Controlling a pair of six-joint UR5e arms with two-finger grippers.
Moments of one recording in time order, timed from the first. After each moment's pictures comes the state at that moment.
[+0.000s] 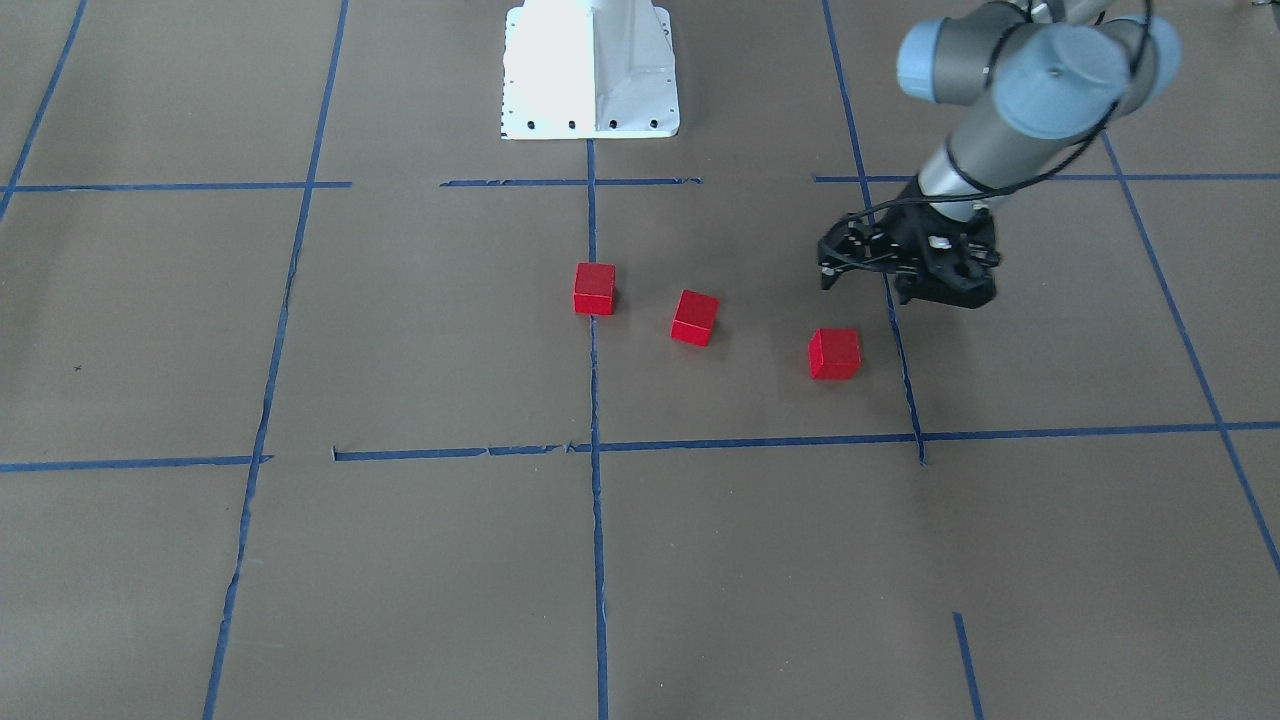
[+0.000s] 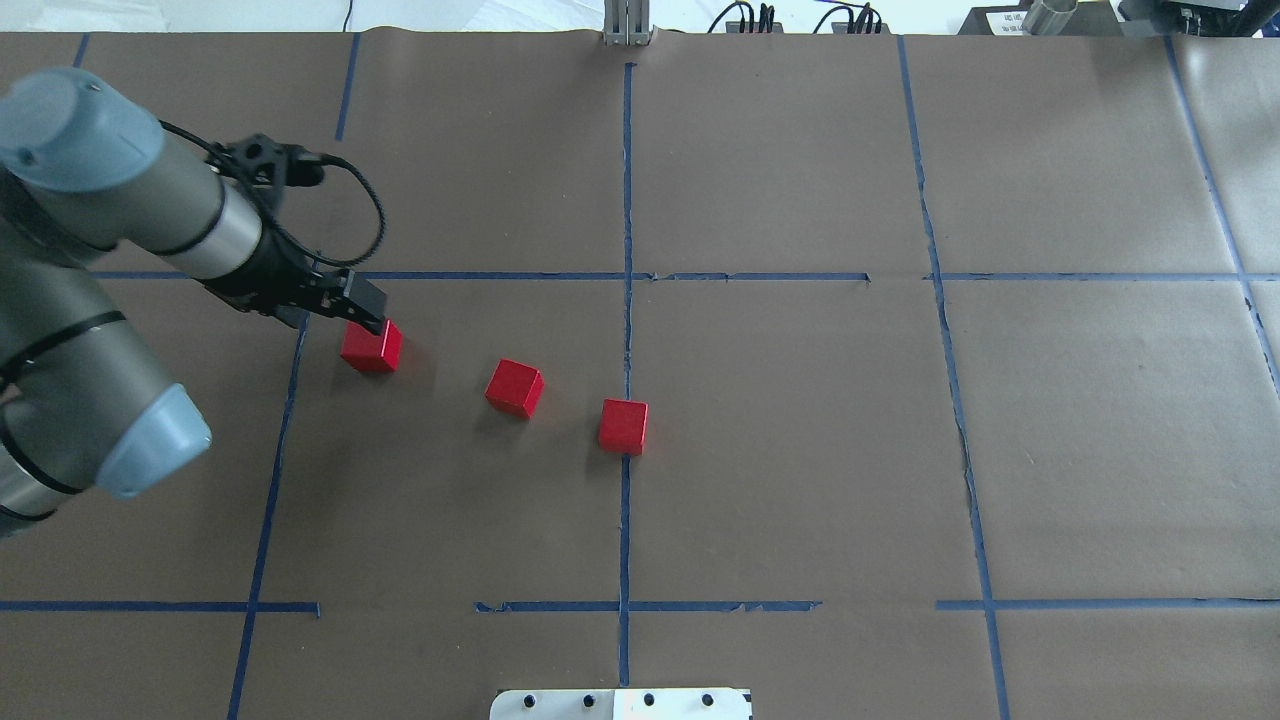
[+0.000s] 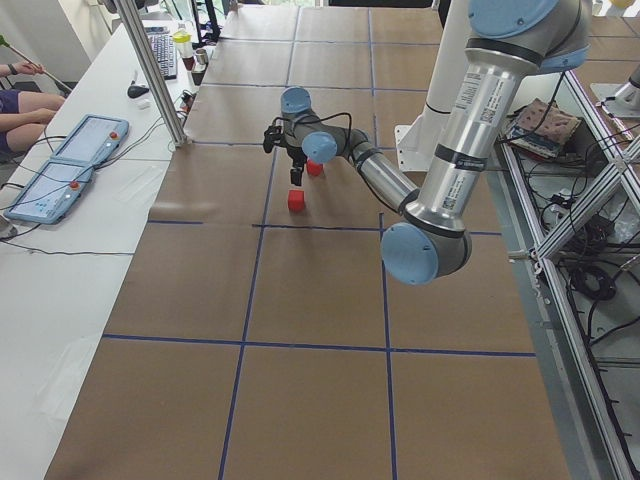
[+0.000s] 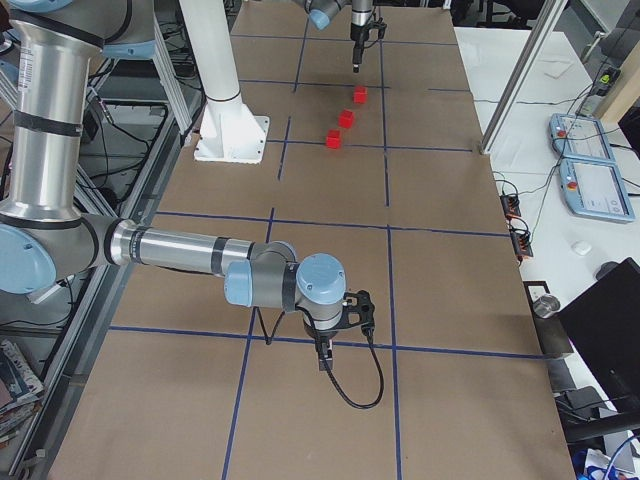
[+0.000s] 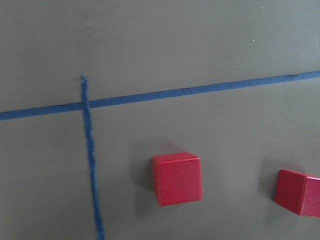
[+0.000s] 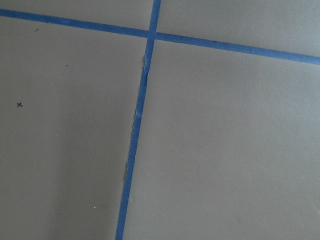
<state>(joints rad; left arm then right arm) -0.75 -1.96 -1.84 -1.73 -2.12 -0.94 1.61 -1.78 1.70 -1.49 2.34 -0.18</state>
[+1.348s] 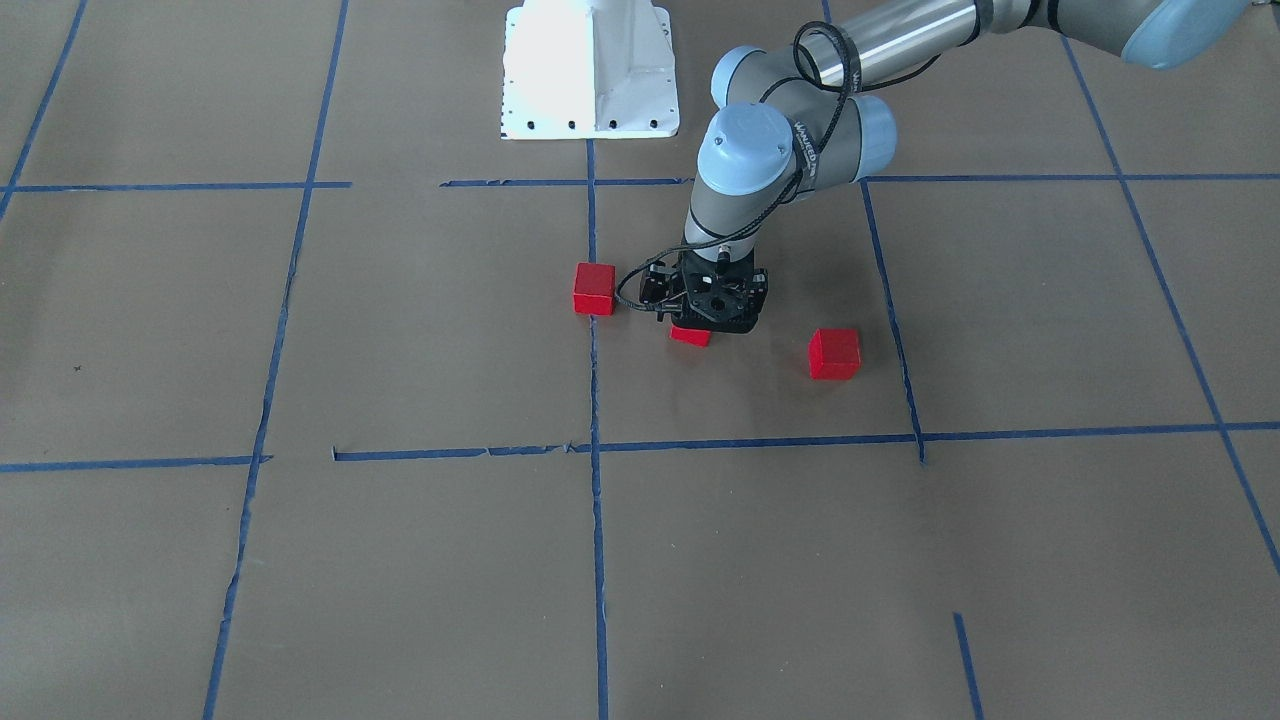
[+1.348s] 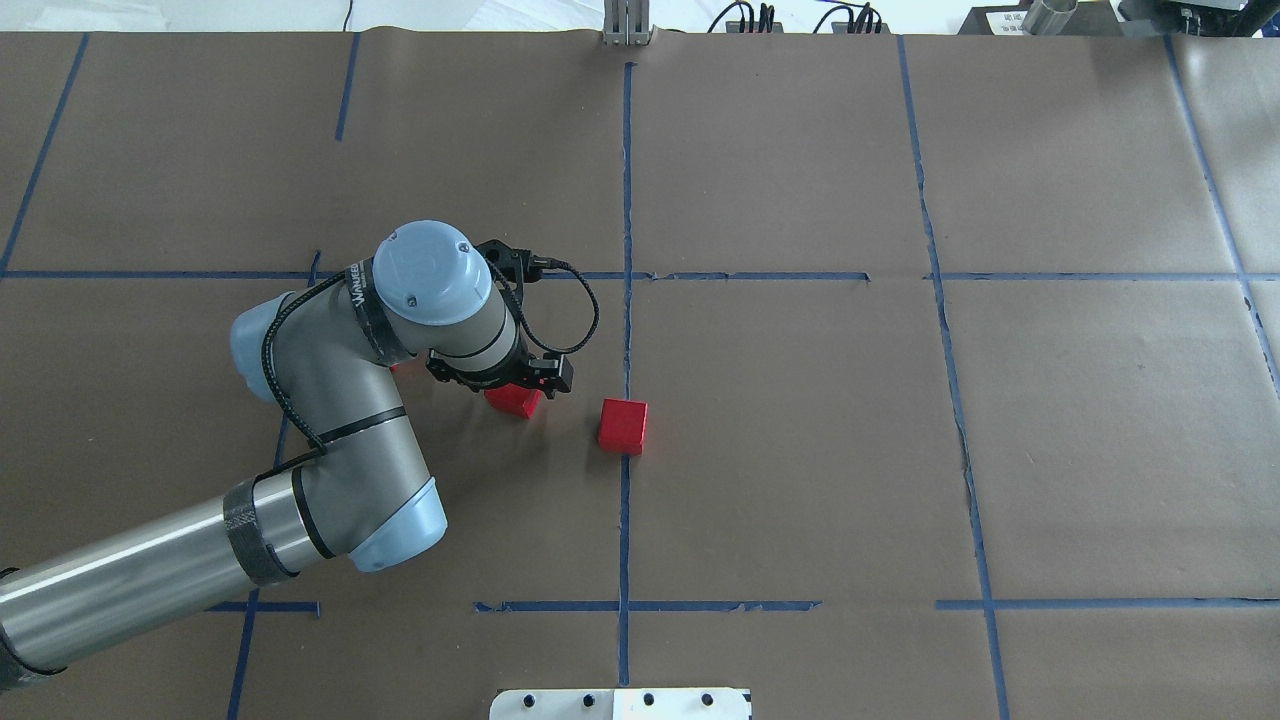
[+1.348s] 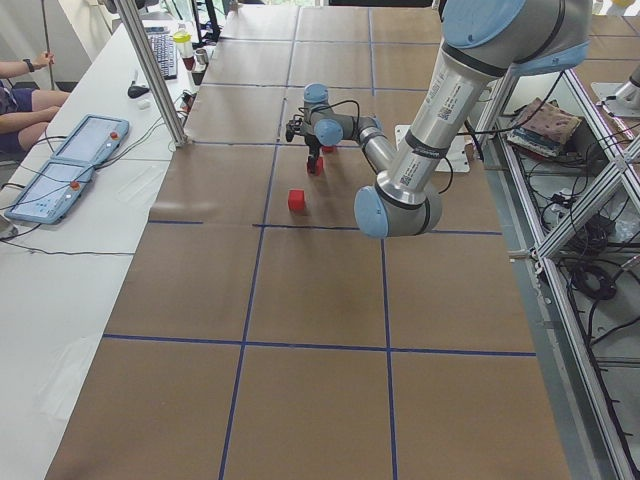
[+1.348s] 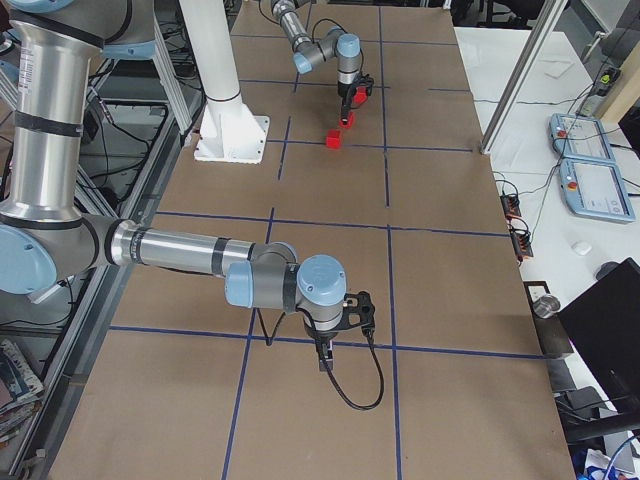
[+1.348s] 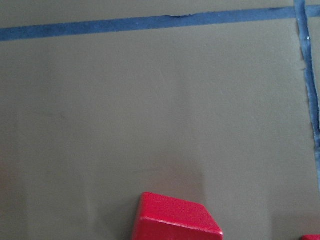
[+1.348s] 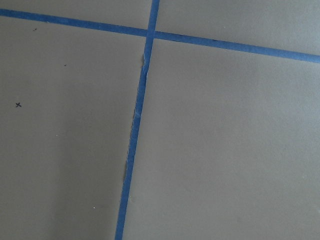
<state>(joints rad) -0.54 -2.21 -1.54 -1.74 -1.92 -1.10 1.61 -1.78 1.69 -1.49 2.34 -0.17</state>
